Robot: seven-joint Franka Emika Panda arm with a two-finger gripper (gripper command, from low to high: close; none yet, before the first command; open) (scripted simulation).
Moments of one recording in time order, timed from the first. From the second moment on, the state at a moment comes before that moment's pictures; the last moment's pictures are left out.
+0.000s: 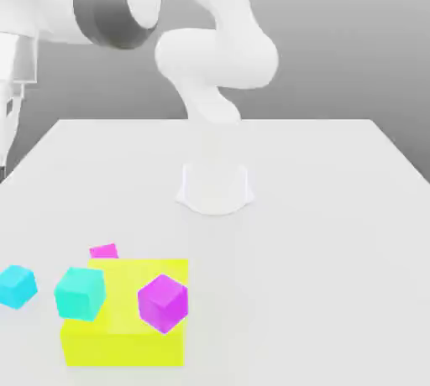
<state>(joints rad) -0.43 -0.05 -0.16 -2.44 0.07 2.62 1.57</state>
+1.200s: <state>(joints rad) -0.53 -0.13 -0.15 -2.84 0.04 2.71 2.30</state>
